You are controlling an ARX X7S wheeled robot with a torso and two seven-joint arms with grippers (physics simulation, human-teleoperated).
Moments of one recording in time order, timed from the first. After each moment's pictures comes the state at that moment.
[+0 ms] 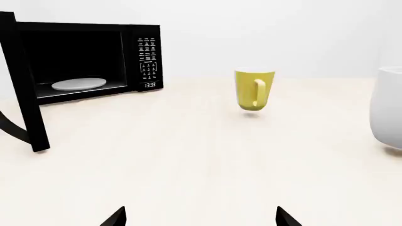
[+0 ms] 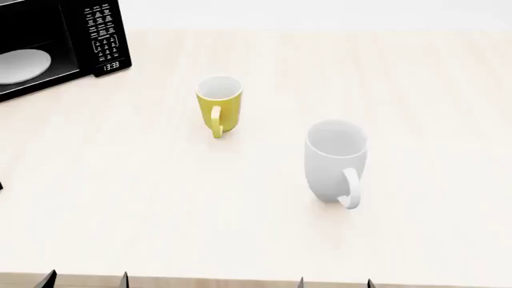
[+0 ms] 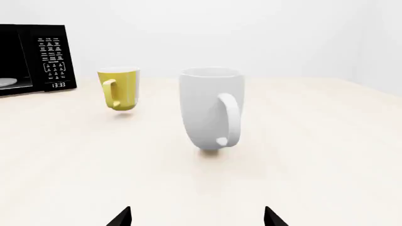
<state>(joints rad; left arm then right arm) 0.00 0.00 0.00 0.00 0.00 0.00 0.00 0.00 0.00 0.00 0.00 0.00 0.00 0.00</state>
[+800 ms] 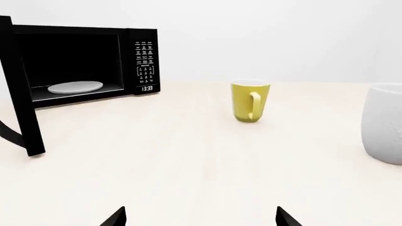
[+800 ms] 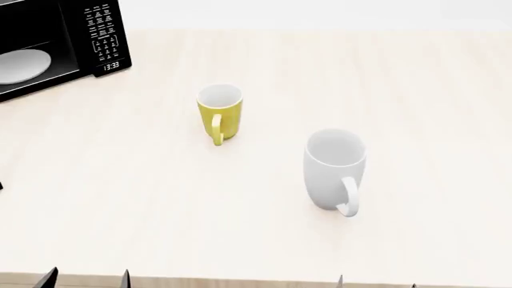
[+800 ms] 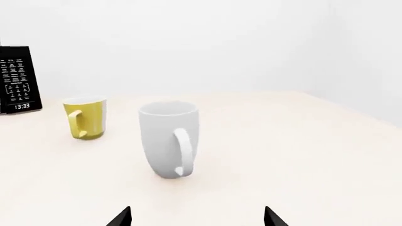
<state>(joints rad) -0.01 -0.07 0.08 0.00 -0.08 0.01 -0.07 -0.08 0.10 0.01 -0.17 0.09 0.04 0.11</state>
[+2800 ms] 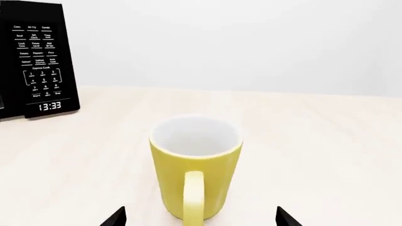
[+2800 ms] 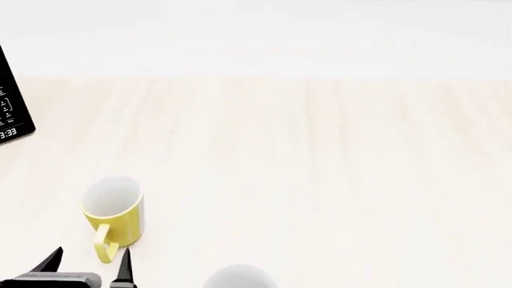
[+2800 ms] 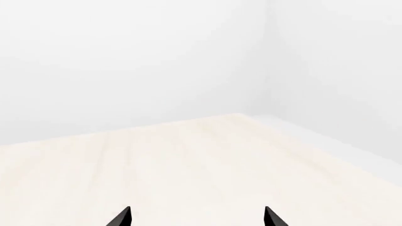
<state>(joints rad) -0.16 -0.15 0.16 -0.11 -0.23 -0.05 -0.13 -0.24 0.19 0.13 -0.28 0.24 -0.05 0.23</state>
